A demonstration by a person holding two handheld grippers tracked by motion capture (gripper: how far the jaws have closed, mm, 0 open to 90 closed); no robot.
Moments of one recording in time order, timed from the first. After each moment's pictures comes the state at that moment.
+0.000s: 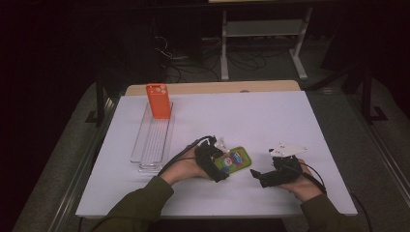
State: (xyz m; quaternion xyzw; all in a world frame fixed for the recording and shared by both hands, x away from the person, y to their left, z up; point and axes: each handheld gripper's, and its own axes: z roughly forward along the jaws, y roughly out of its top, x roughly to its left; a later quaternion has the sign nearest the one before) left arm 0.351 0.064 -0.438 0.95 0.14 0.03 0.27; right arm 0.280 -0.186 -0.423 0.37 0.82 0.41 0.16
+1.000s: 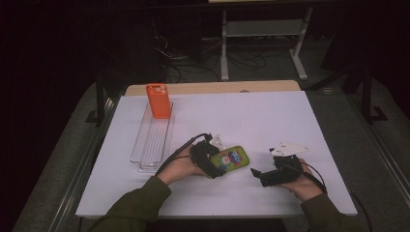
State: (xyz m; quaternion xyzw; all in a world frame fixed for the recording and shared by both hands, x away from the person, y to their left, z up) left arm 0.355 0.077 -0.429 0.94 0.16 0.03 0.29; right arm 0.281 -0.188 -0.422 0.37 0.82 0.41 0.16
